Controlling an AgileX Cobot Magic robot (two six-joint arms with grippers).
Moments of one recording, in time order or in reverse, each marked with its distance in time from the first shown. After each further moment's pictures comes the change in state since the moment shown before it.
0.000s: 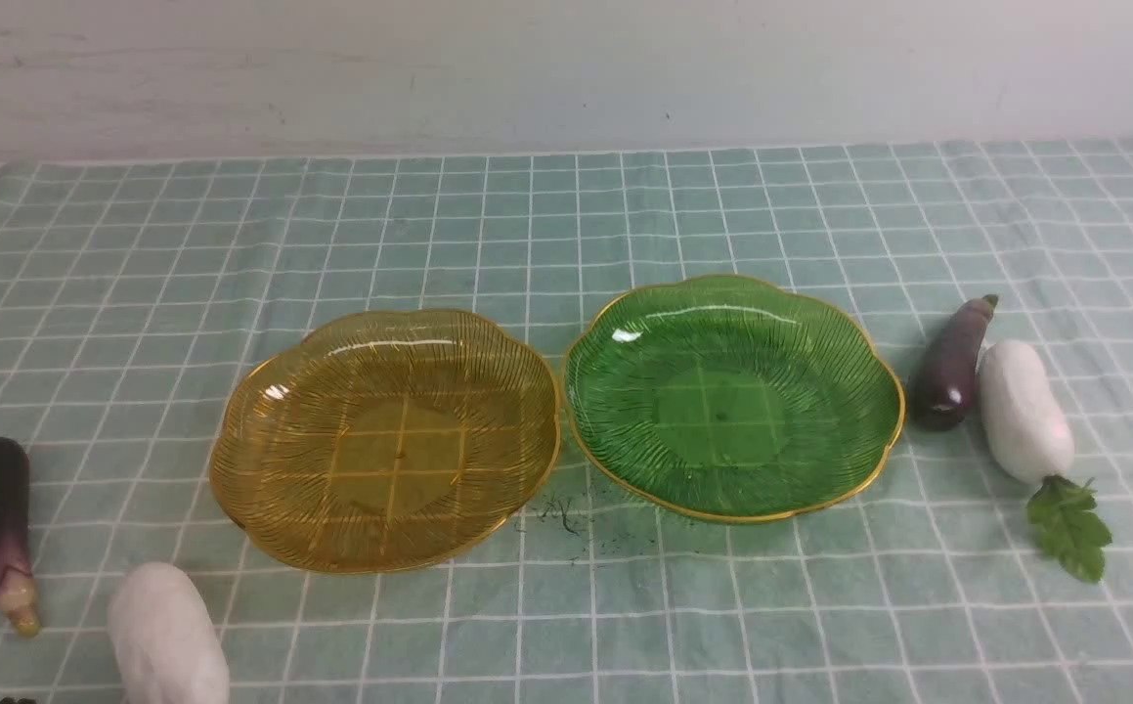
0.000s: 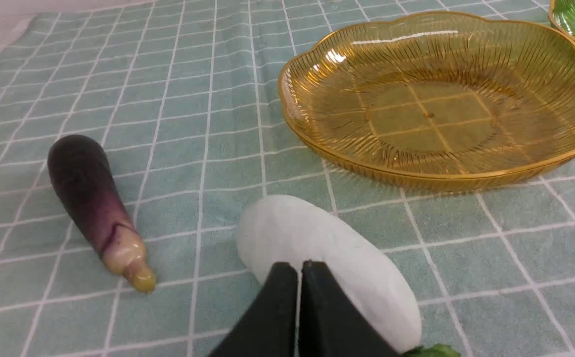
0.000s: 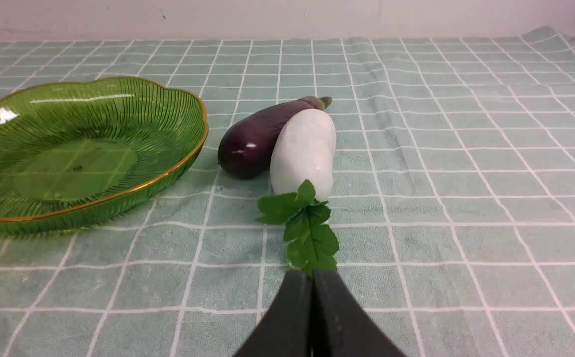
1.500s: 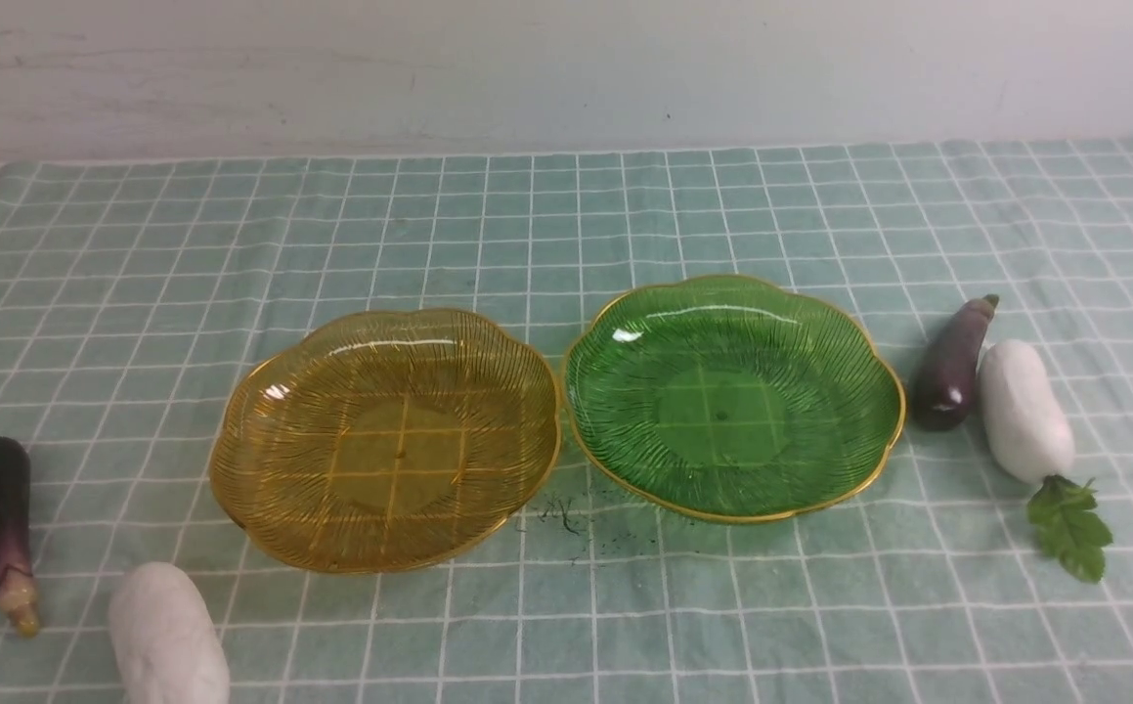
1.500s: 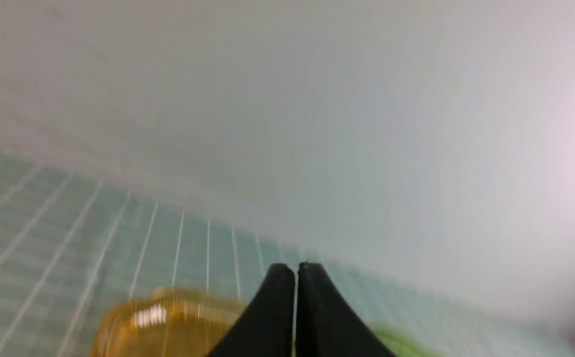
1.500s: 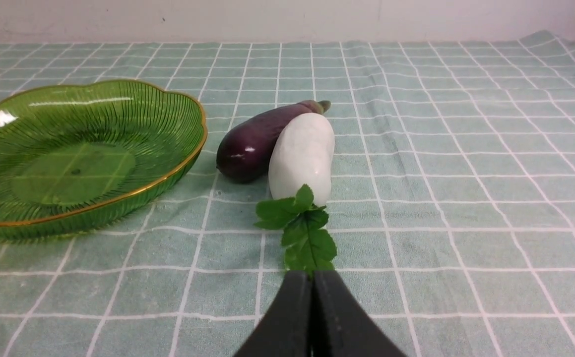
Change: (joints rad) right arm 0.000 0.000 0.002 -0.001 -0.020 0.001; left arm 0.000 0.319 -0.421 -0.516 -0.078 -0.060
